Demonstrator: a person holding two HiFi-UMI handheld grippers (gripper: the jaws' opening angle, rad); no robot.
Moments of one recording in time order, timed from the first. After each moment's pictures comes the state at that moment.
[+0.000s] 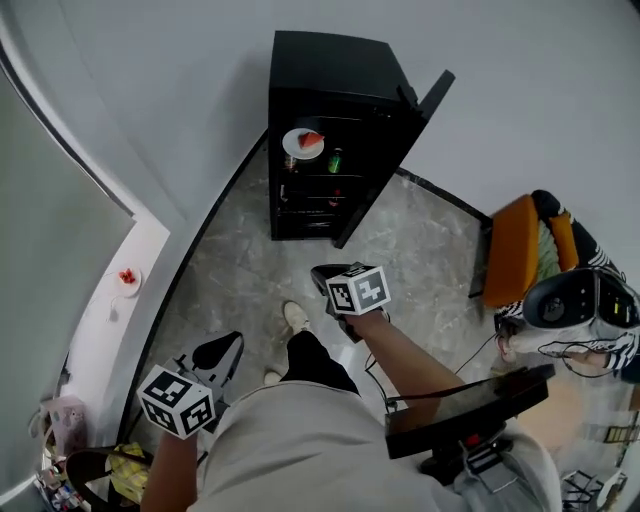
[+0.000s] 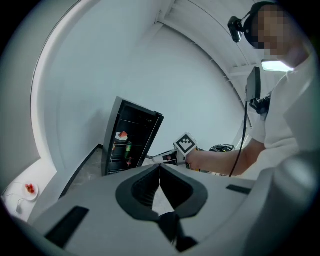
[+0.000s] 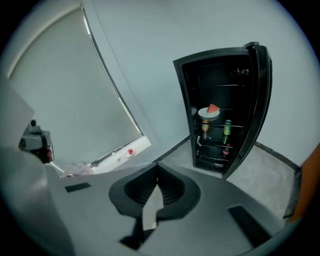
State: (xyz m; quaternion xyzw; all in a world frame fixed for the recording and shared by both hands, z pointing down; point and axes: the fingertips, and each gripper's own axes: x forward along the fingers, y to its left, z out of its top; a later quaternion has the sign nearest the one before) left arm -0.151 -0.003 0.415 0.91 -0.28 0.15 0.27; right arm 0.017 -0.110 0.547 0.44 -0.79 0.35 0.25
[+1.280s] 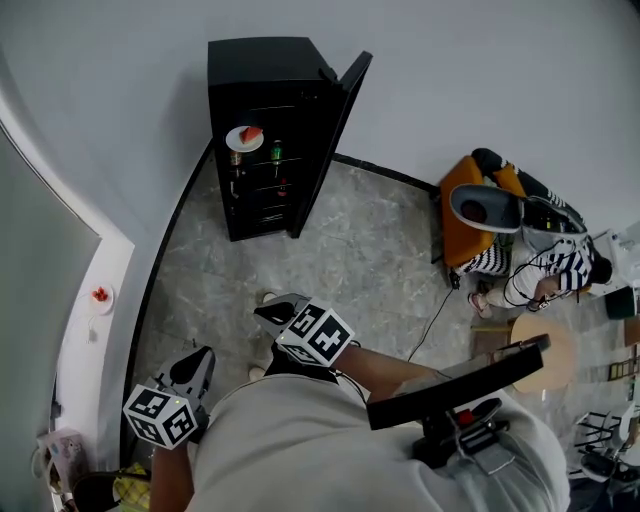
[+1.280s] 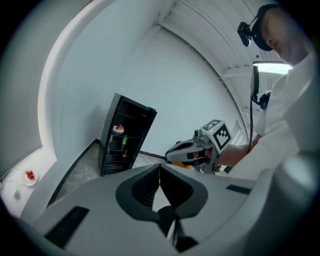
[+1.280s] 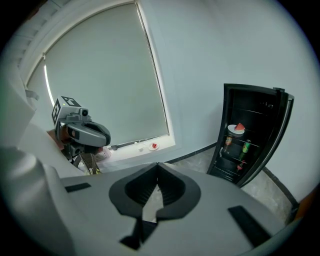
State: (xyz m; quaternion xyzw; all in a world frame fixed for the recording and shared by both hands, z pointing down) left arm -0.191 0.100 0.434 0.91 -0.26 0.15 0.28; right arm -0.093 0.069 0.470 0.35 -0.86 0.23 0.28
